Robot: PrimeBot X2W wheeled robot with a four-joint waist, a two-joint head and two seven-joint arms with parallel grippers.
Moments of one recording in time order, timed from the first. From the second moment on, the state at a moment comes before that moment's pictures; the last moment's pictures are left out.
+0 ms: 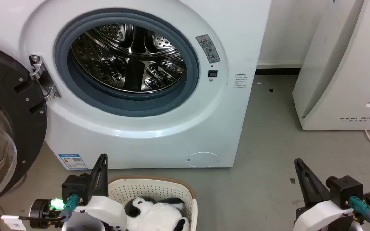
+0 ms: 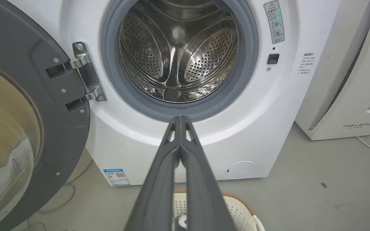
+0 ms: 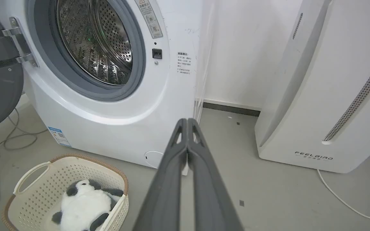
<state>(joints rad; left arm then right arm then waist) -0.01 0.05 0.00 0.00 0.00 0.00 0.00 0.01 -0.05 0.00 0.00 0.01 0.13 0.00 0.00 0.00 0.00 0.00</state>
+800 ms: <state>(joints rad) -0.01 0.05 -0.02 0.01 -0.01 0.00 -0.02 0.02 -0.05 -0.02 0.00 0.02 0.13 -0.02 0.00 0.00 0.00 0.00</state>
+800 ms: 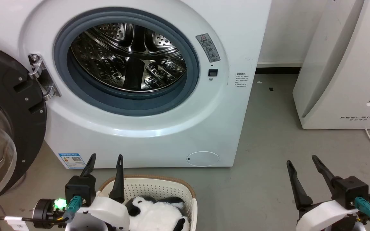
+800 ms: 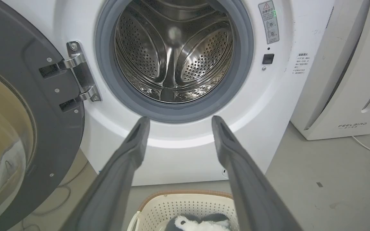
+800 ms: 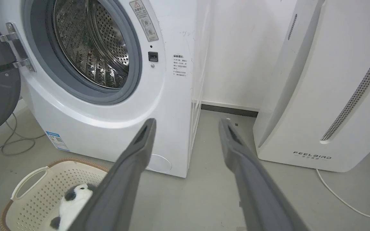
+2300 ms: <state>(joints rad) -0.15 0.07 -0.07 0.36 -0.08 0.00 -0.11 -0.01 -0.05 -0.04 -0.05 0.05 0.13 -0.11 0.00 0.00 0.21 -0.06</state>
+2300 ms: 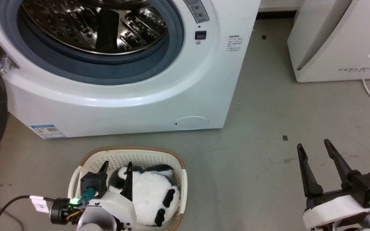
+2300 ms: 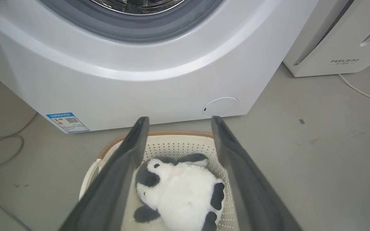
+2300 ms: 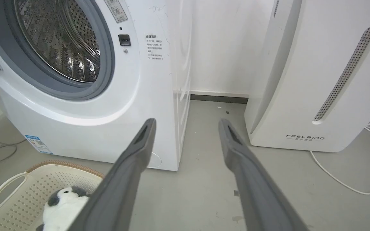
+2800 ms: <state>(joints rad) -0.29 0.12 -0.09 0.58 -0.12 -0.03 -0.07 -0.04 -0.05 -0.04 -0.07 0.09 0.13 -0.14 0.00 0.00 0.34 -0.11</state>
